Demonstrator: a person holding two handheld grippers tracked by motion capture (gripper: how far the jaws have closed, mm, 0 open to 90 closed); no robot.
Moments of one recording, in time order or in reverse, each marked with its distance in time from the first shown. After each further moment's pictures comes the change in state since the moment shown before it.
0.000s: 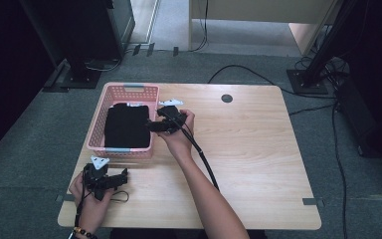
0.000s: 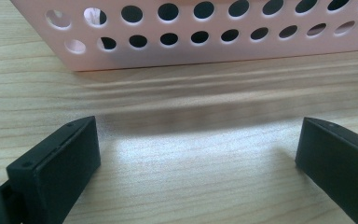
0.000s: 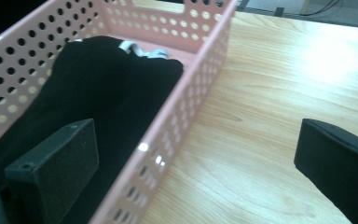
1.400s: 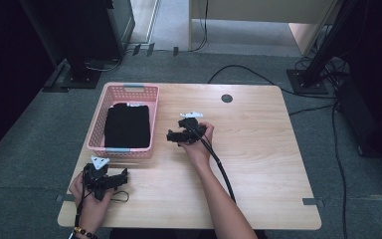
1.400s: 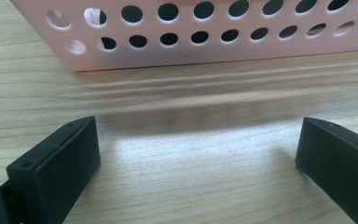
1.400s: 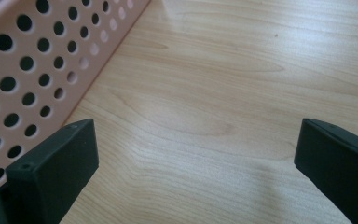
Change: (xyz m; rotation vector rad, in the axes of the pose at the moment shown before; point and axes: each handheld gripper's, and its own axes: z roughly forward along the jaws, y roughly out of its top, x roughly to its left) left arm 0.000 0.000 0.000 0.000 0.000 0.000; right arm -0.056 -0.052 0.003 0.076 -0.082 0.037
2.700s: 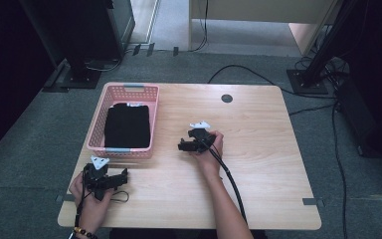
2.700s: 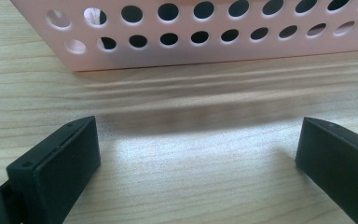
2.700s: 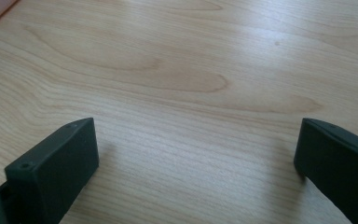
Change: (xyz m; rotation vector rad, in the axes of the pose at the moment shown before) left arm 0.000 0.000 0.000 0.002 0.000 0.002; right arm -0.027 -0.038 -0.001 0.023 -0.135 -0.036
